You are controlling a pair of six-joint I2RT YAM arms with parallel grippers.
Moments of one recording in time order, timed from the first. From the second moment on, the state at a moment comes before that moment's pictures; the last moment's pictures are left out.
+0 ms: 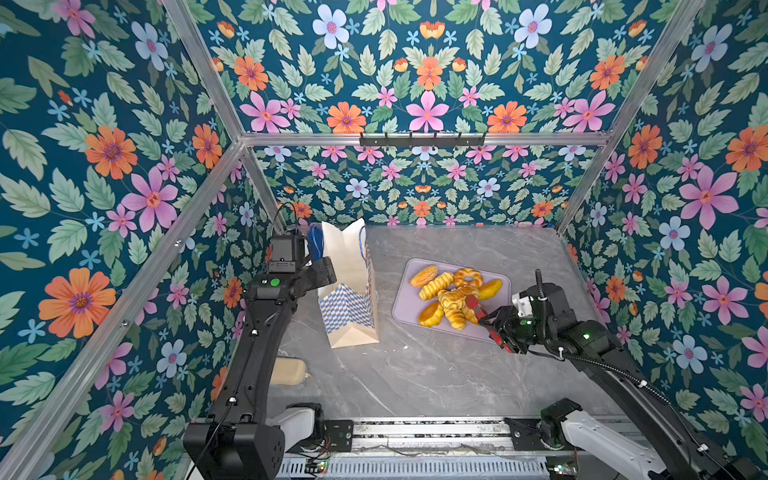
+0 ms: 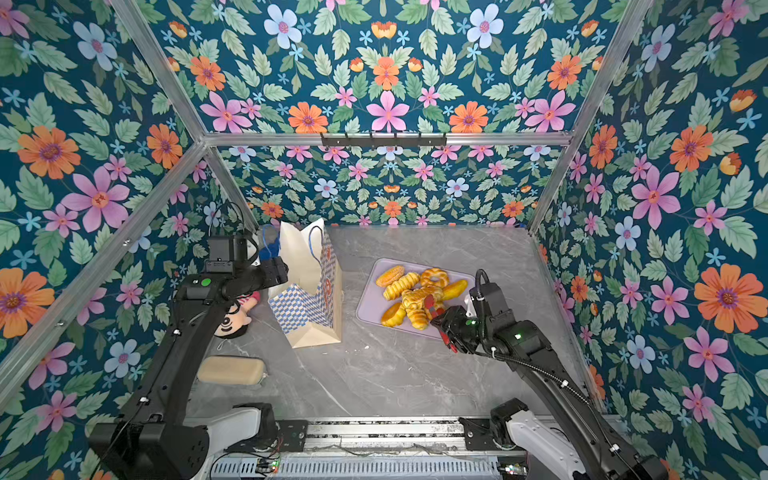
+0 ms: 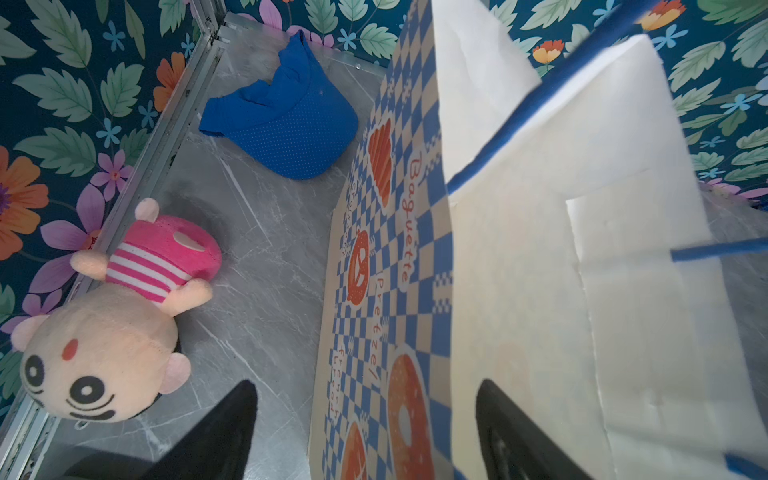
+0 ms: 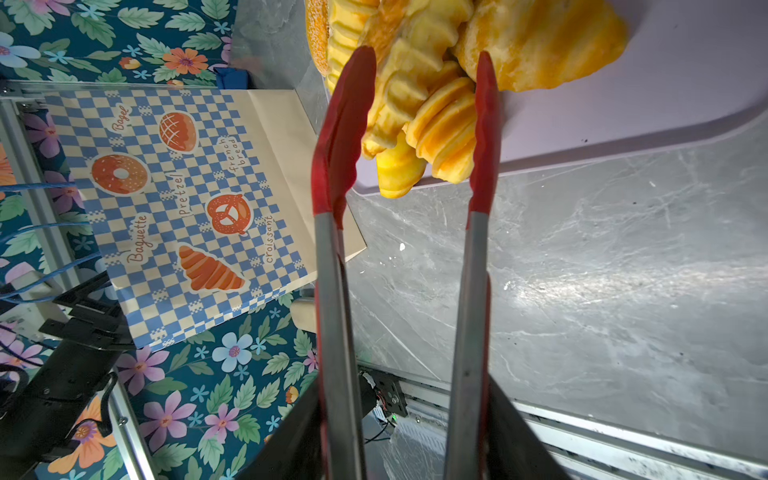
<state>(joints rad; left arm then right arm) -0.07 1.19 1.27 -0.85 0.01 -0.29 0.41 0.89 0.85 -0.77 -0.42 1.14</state>
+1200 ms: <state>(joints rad) -0.07 1.19 1.26 -0.85 0.00 -0.29 0.45 1.04 0.80 -0.53 -0.44 1.21</state>
